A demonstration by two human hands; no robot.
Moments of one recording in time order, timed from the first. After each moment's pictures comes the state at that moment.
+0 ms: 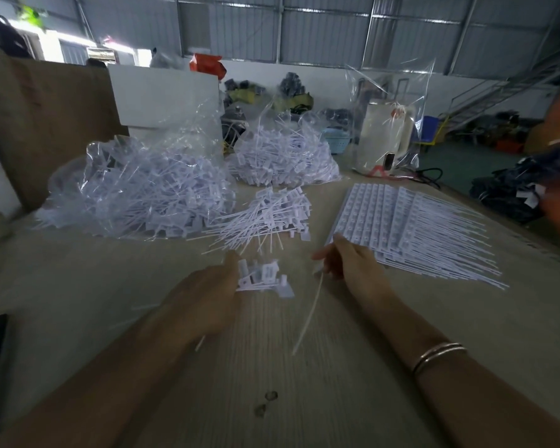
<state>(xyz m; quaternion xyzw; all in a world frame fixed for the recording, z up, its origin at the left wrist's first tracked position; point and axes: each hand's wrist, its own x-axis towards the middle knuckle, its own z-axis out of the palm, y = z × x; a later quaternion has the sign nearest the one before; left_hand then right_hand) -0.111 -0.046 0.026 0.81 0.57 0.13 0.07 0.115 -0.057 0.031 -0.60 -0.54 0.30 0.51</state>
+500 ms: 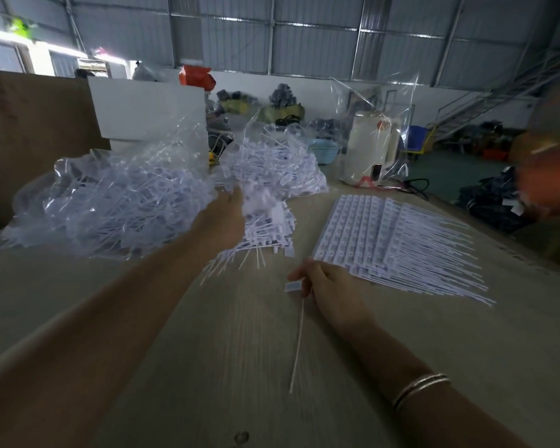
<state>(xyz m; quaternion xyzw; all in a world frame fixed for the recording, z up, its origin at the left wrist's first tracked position) -0.055 0.077 0.078 0.79 0.58 0.19 0.01 0.115 -0.054 0.031 -0.62 -0.60 0.25 0.44</state>
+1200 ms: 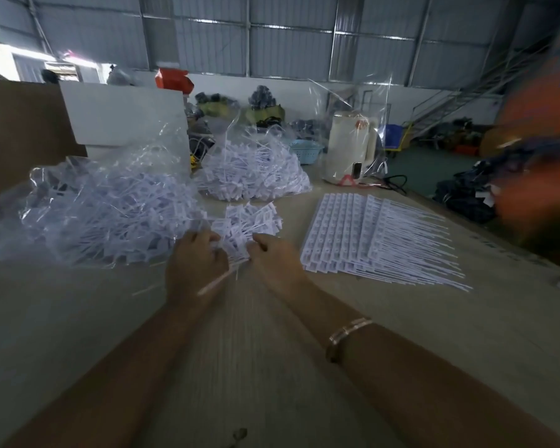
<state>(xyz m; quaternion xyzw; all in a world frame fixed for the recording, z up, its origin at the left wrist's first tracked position) -0.068 0.026 0.026 0.70 0.57 0.43 0.02 0.061 -0.015 0.049 -0.61 -0.65 0.18 0.42</state>
